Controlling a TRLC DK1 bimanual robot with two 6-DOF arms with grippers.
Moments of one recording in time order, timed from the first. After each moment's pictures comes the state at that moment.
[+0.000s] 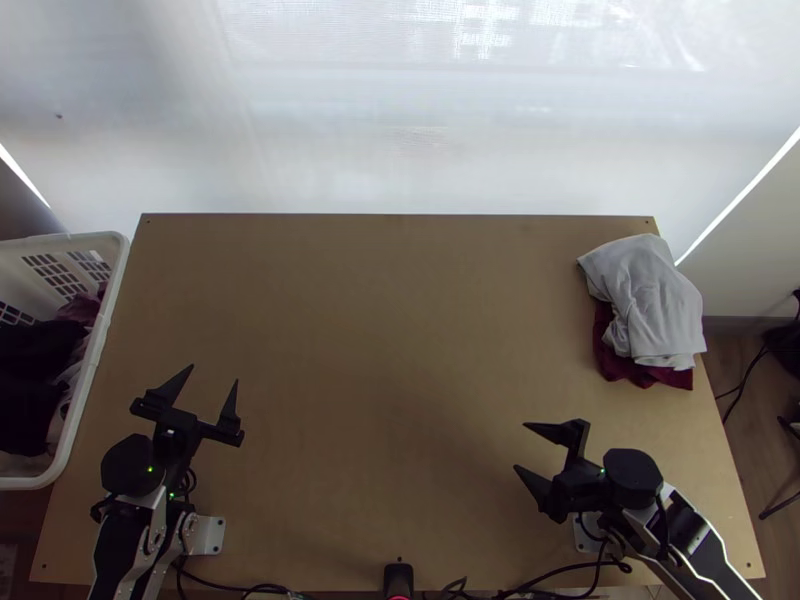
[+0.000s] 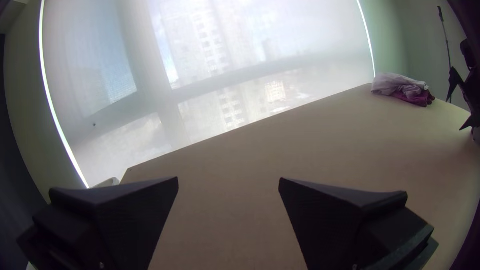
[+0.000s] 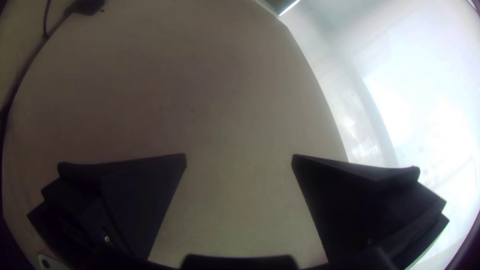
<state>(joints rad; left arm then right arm) -0.15 0.00 0.07 -0.22 0.01 0.28 0.73 0.00 0.12 -0.72 -0.12 -0.91</state>
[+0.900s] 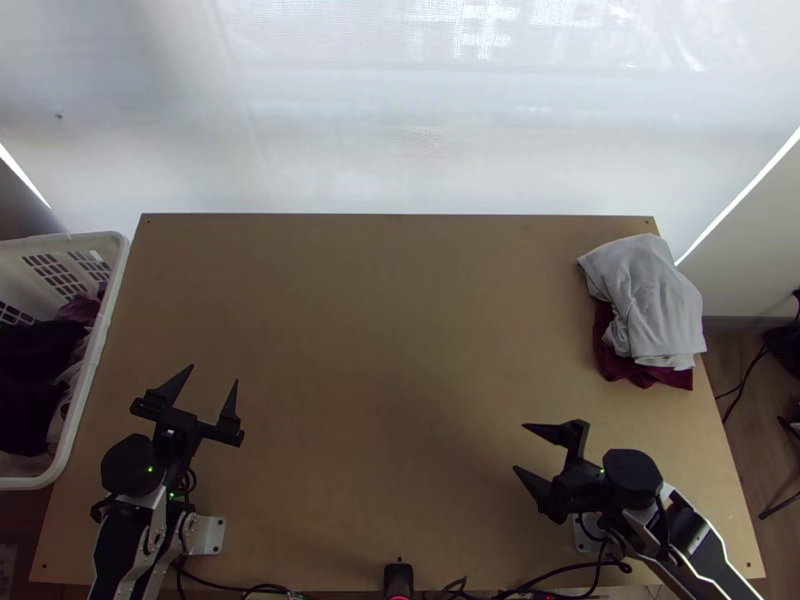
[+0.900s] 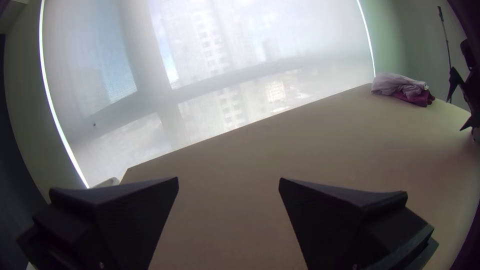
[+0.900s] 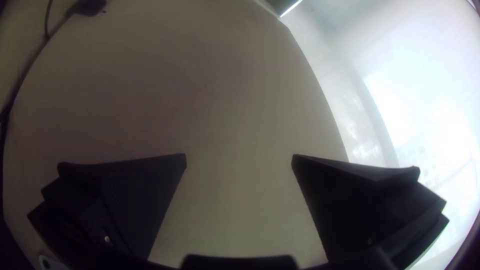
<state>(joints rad) -0.15 0.00 0.07 -0.22 0.01 0.28 0.74 0.00 0.12 -0.72 -0.12 -0.91</state>
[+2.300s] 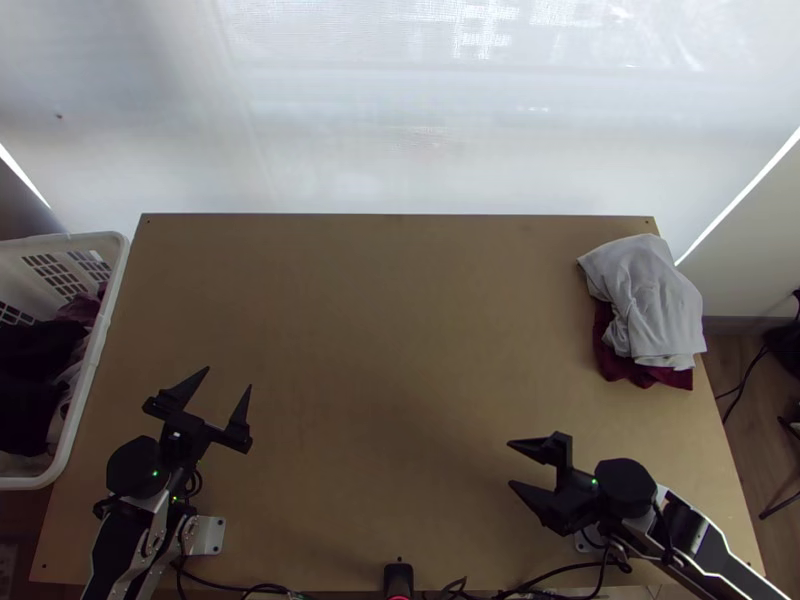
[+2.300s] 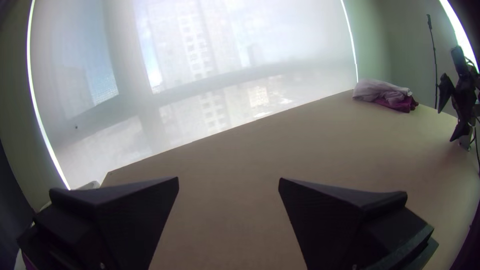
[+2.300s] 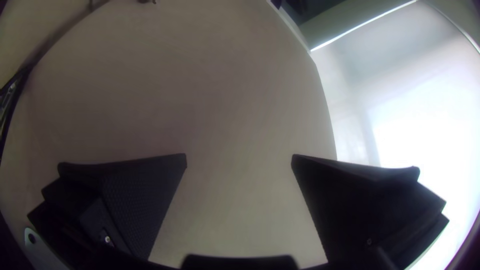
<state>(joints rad) -0.25 0.00 0.07 -0.22 0.01 0.23 0.91 0.00 0.12 -0.72 -0.11 -1.08</state>
